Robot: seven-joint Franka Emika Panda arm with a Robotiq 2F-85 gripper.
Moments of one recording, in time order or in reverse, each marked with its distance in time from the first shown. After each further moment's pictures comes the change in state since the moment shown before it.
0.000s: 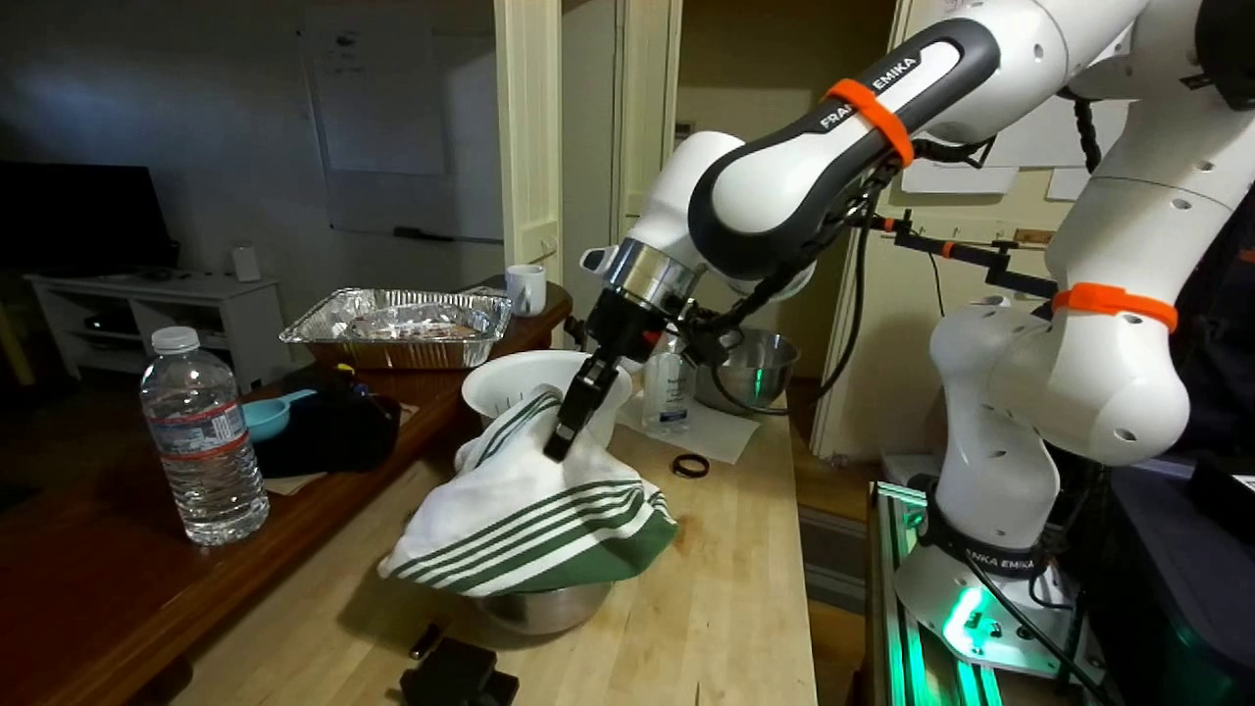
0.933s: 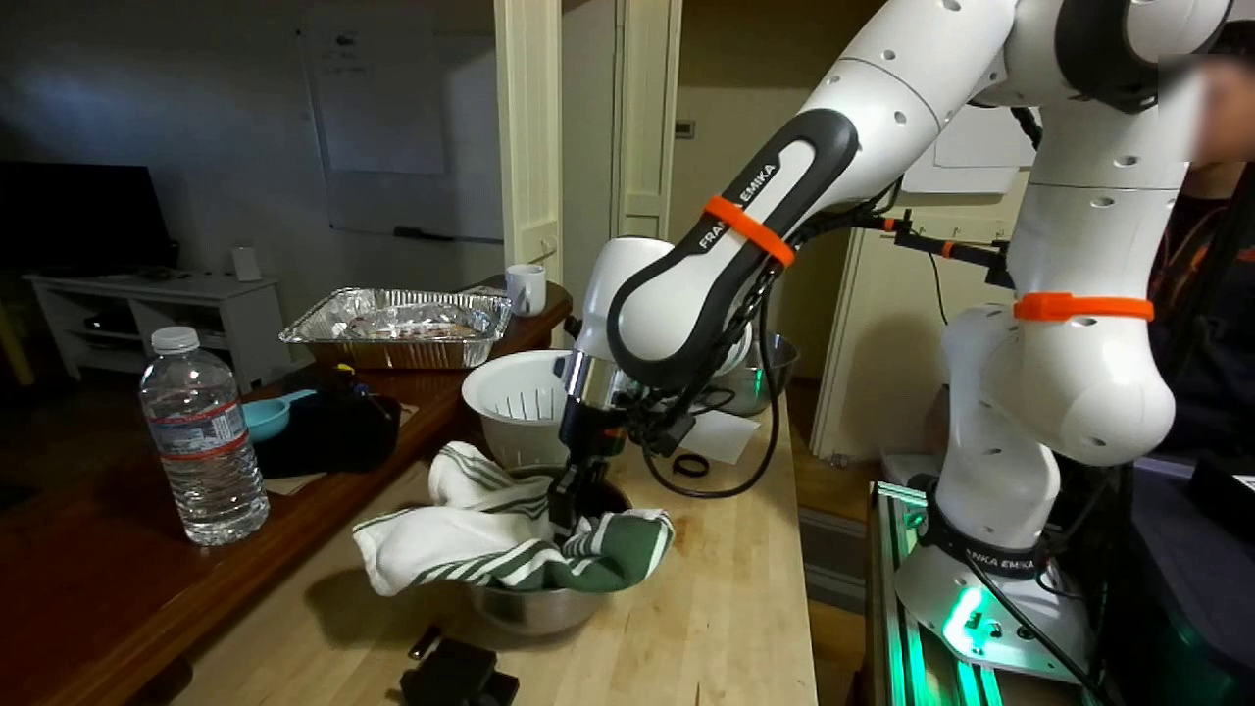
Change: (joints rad) arm -0.193 0.342 0.179 0.107 -0.015 -0.030 0.130
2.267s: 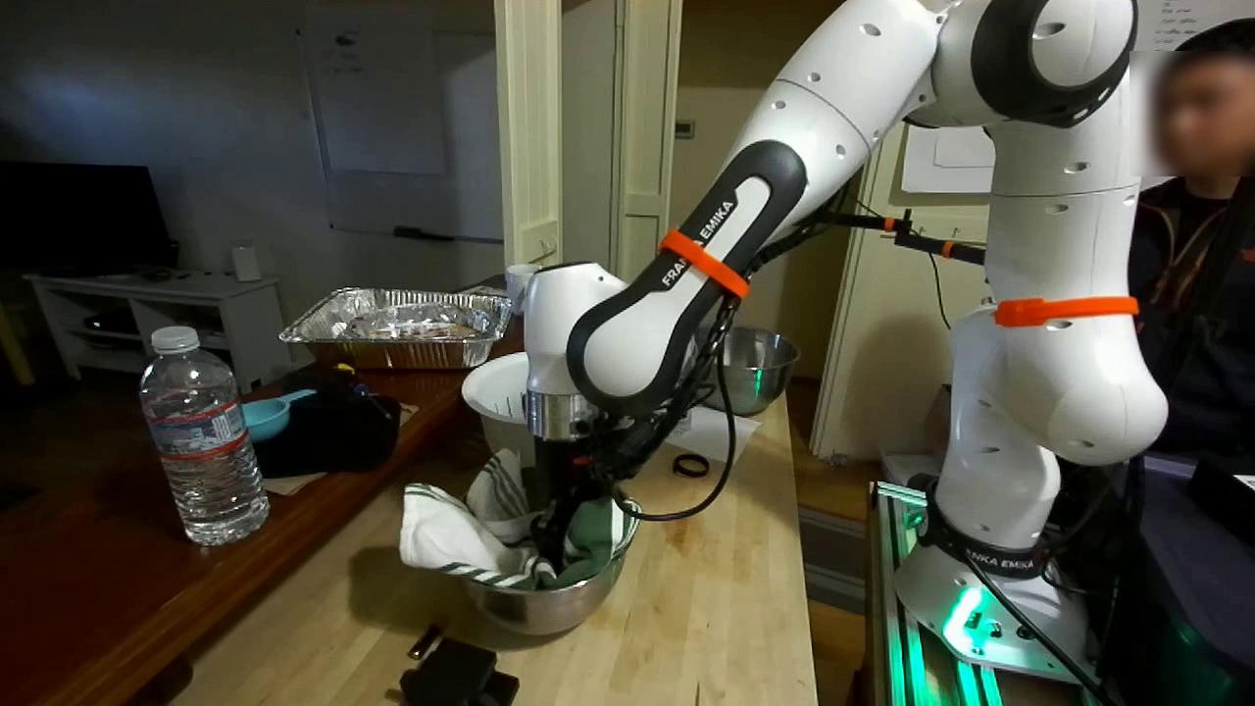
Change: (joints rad) arm -0.080 0.158 0.059 0.172 -0.317 -0.239 0.306
